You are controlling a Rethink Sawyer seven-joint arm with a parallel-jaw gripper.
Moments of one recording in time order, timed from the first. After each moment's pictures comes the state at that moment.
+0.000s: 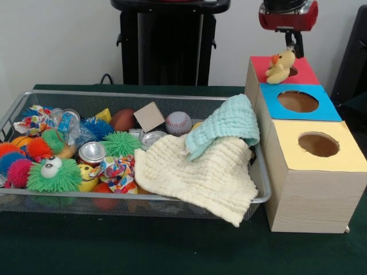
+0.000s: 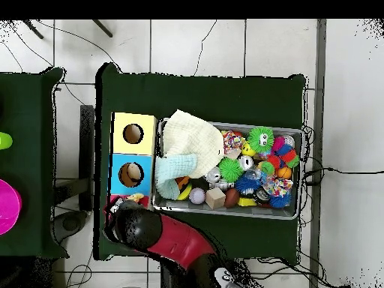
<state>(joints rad) -0.26 -0.92 0.35 2.33 0.52 0.30 1.93</state>
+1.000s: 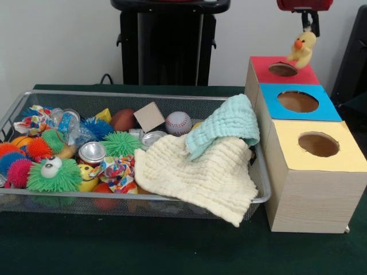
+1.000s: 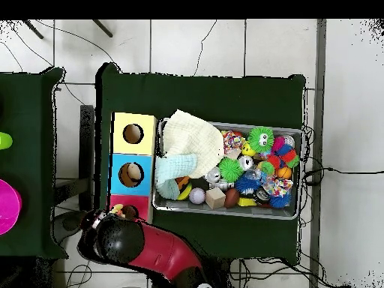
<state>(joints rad) -0.18 -1.00 0.34 2.37 0.56 0.40 1.93</state>
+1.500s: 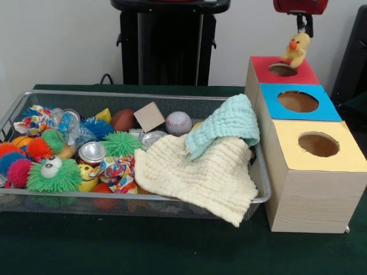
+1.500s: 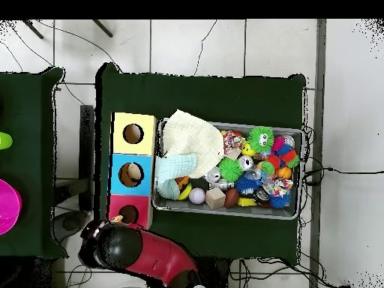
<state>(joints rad) -0.15 -0.96 0.31 2.40 0.56 0.40 1.93</state>
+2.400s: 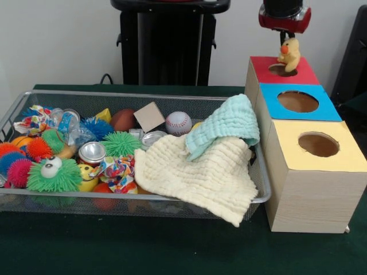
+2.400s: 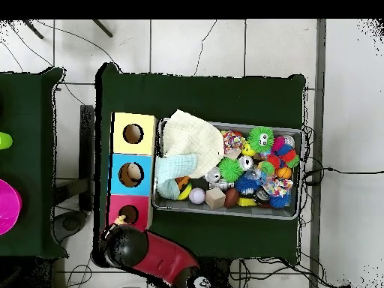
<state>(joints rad) -0.14 -0.85 0.27 2.40 0.53 0.30 1.93</state>
